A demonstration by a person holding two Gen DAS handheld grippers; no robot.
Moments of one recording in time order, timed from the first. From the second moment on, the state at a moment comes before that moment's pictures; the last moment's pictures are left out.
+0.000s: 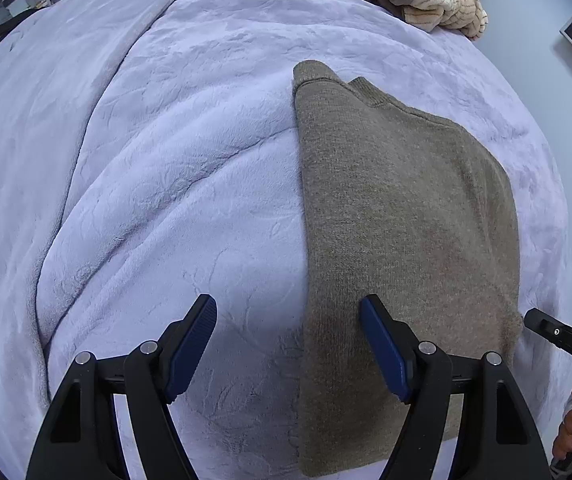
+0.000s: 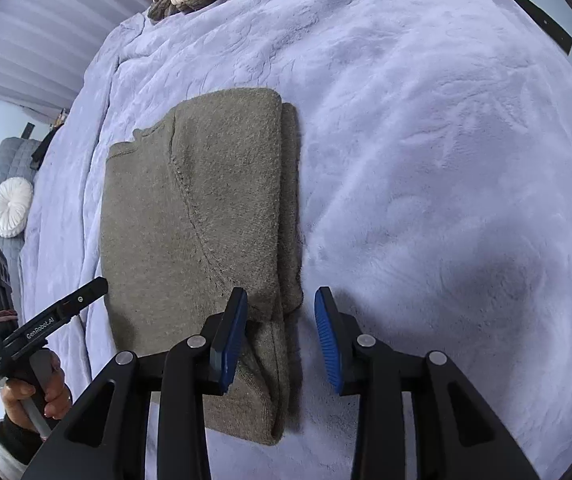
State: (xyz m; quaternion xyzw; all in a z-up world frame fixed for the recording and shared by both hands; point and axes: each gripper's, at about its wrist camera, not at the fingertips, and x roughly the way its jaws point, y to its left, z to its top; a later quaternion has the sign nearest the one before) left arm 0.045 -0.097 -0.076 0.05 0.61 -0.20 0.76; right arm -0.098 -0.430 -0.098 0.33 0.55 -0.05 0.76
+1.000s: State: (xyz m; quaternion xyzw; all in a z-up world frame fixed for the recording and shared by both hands) left arm 0.077 -0.119 -0.084 0.01 0.61 -0.24 0.75; right arm -0.058 -0.434 -0.112 0.36 0.53 0.01 0.77
